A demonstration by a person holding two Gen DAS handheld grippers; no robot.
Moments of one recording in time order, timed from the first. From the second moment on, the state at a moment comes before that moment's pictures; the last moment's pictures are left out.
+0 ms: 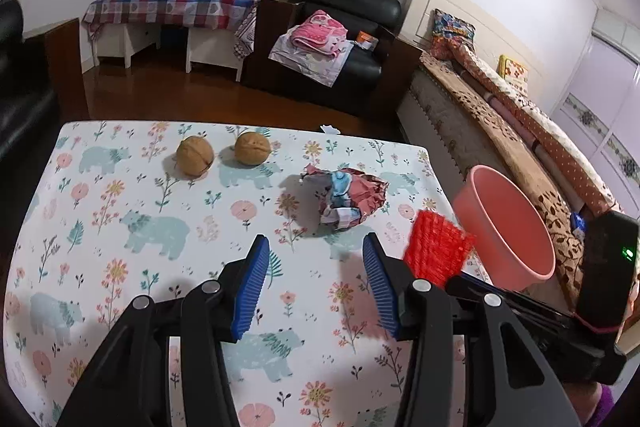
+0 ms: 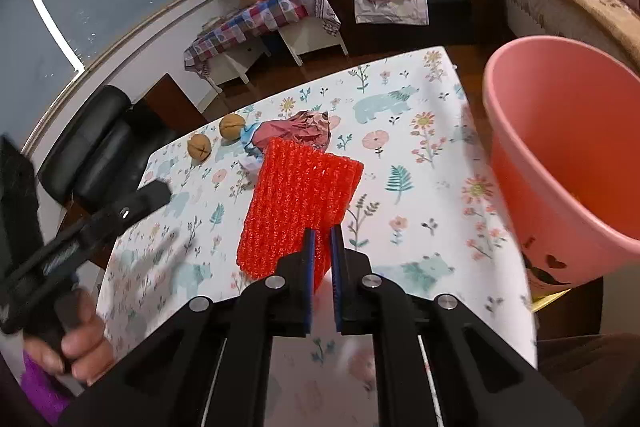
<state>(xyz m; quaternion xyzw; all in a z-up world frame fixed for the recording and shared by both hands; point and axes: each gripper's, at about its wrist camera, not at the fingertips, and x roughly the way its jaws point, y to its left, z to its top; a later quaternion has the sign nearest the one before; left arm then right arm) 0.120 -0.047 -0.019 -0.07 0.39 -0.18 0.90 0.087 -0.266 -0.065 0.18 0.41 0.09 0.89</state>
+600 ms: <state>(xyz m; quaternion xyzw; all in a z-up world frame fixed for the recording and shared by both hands) 0.168 -0.094 -0.038 -0.02 0.40 -0.18 0.90 0.051 -0.287 -0.077 0.17 0.41 0.11 0.89</state>
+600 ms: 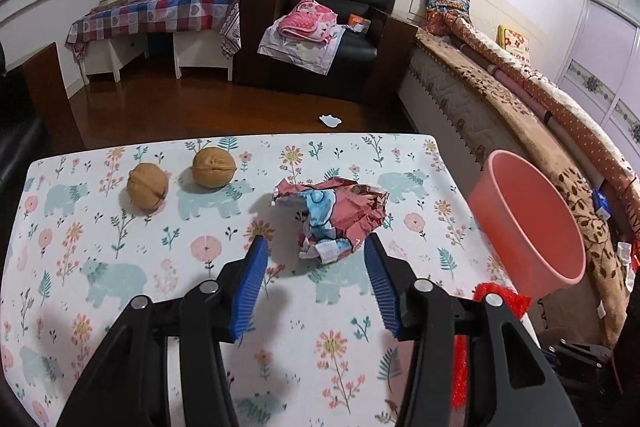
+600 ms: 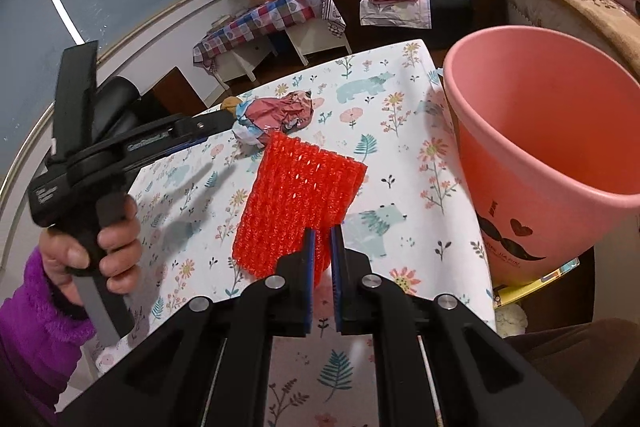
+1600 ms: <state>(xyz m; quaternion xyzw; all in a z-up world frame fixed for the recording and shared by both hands) 0.141 -0.096 -0.030 -0.03 0.39 -0.17 0.91 0.050 -0.298 -0.077 0.20 0.39 0.12 0.89</state>
